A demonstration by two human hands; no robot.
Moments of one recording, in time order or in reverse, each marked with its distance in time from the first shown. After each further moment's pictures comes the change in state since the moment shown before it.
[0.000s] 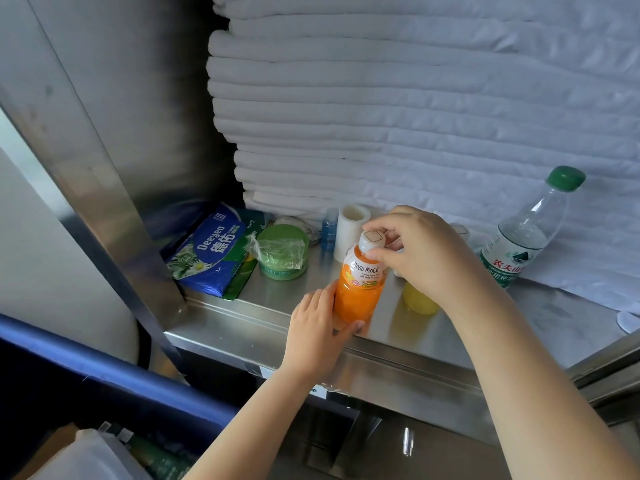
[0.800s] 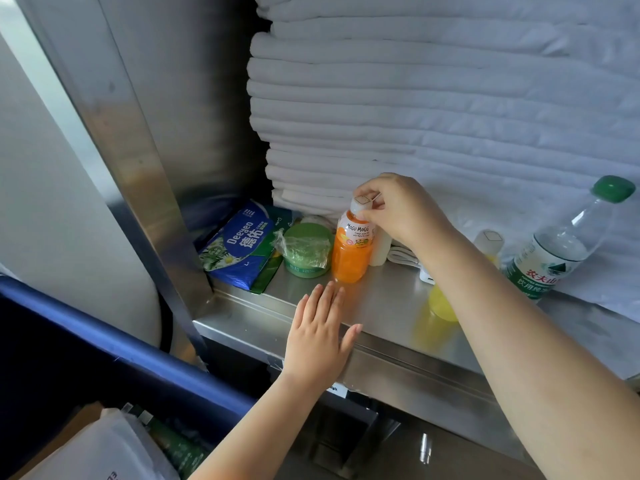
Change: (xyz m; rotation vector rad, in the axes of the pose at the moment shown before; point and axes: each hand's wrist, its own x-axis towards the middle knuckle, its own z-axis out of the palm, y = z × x) left_hand -0.020 -0.017 -0.015 0.422 -0.121 -0.039; right_hand 0.082 -0.010 0.035 0.089 0.040 -0.045
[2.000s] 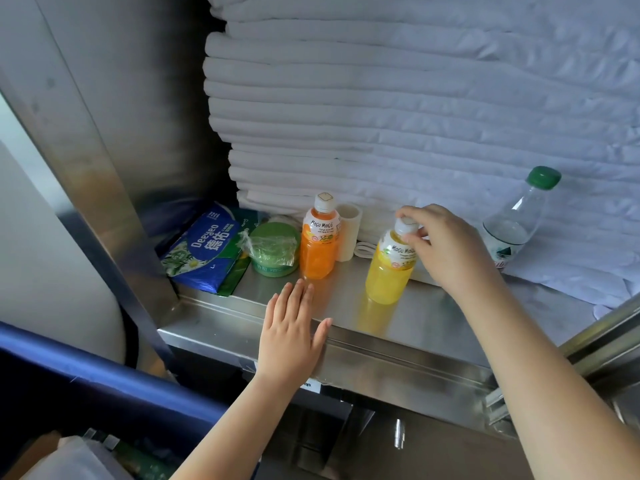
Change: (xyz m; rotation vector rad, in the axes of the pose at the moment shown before) left_hand 0.000 0.002 0.008 -0.006 0.064 -0.026; right_hand -0.092 0.045 -0.043 -0.172 0.137 0.162
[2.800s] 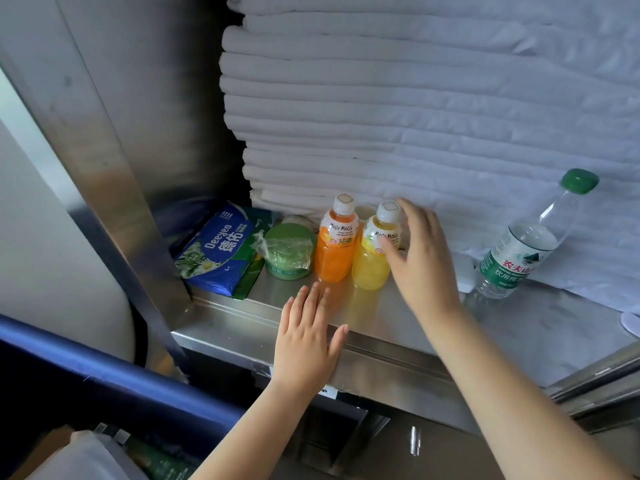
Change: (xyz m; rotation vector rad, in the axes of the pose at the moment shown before) left_hand 0.000 -0.004 0.002 -0.060 -0.014 0.028; right_hand -0.002 -0.025 0.064 0.164 0.297 -0.072
